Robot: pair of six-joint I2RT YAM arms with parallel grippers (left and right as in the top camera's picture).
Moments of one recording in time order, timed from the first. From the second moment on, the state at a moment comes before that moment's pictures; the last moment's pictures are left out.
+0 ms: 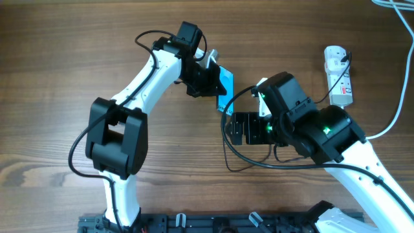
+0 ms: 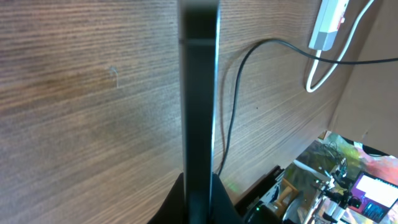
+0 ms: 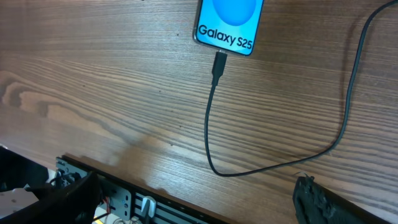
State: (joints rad) left arm -0.39 2.08 1.65 -0.94 0.70 -0.39; right arm 0.61 1.25 1.29 -1.14 -0.20 0.58
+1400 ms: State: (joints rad) left arm -0.40 2.19 1.65 -0.86 0.62 -0.36; right arm 0.61 1.25 1.29 -1.13 -0.20 0.58
